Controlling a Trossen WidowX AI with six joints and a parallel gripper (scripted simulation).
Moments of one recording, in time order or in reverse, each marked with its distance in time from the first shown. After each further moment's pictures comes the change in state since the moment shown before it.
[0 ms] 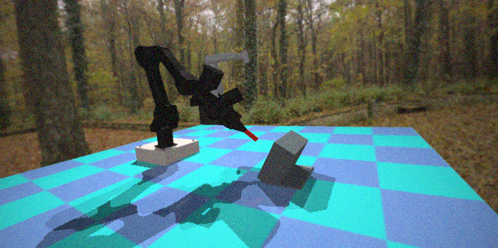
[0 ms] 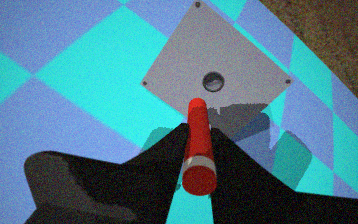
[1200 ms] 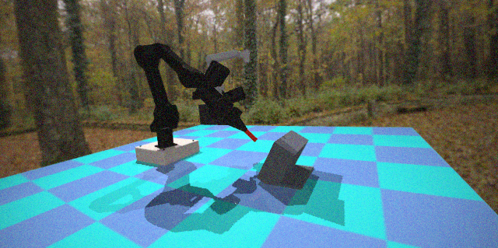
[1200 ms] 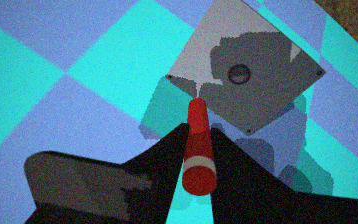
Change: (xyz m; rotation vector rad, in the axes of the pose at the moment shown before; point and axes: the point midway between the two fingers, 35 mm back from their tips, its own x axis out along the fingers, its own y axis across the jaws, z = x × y) arm -0.005 0.014 0.005 0.049 0.107 0.085
